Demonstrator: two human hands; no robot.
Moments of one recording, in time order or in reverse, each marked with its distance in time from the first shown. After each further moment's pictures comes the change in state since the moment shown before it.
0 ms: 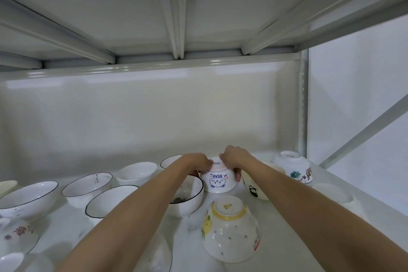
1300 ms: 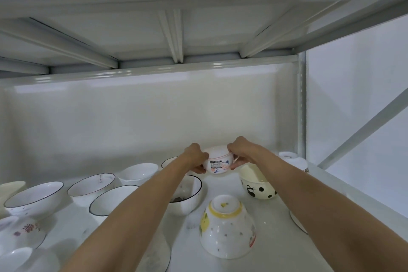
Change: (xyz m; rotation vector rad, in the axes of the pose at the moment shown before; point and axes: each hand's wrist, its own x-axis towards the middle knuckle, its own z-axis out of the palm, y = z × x) left_hand -0.012 0.002 -0.005 -0.485 0.206 0.021; right_hand -0.002 0.015 -0.032 0.690 -0.147 0.107
